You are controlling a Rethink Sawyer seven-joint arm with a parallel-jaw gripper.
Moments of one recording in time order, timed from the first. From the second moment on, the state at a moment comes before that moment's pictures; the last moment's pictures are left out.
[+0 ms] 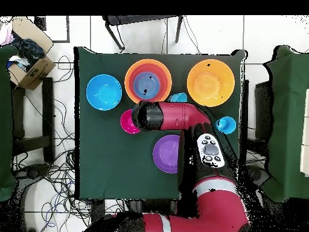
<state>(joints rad) -0.31 -0.57 0.14 1.56 -0.24 0.49 2.09</state>
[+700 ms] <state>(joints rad) -0.31 -0.54 0.14 1.57 -0.28 0.48 2.09</state>
